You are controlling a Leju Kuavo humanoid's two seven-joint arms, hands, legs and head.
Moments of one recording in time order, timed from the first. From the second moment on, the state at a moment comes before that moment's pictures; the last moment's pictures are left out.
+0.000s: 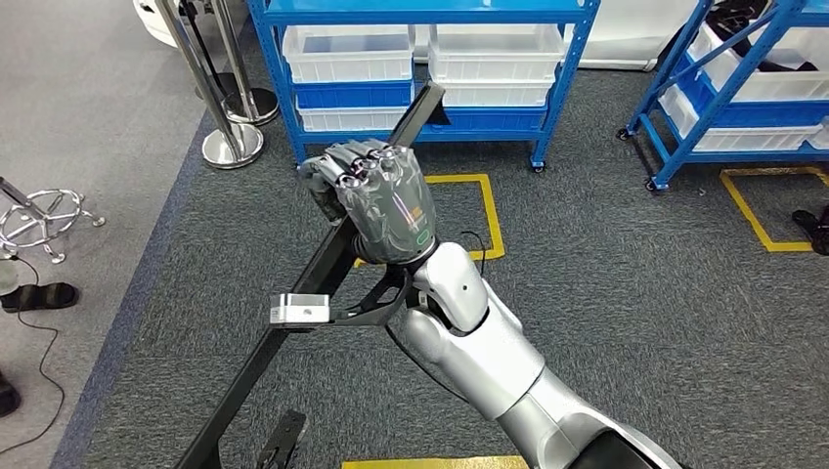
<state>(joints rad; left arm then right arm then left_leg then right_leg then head) -0.25 -0.25 0.88 -0.21 -1.16 0.04 -0.33 -0.71 0.25 0.66 -1.29 1.02 -0.70 -0.17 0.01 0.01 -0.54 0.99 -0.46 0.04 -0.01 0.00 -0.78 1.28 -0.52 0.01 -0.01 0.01</state>
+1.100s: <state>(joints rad) -0.25 -0.27 0.86 -0.21 -1.17 0.03 -0.33 -0.73 0.19 0.70 -1.30 1.02 -0.65 -0.17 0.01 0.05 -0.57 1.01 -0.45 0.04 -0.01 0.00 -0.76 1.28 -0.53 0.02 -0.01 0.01</state>
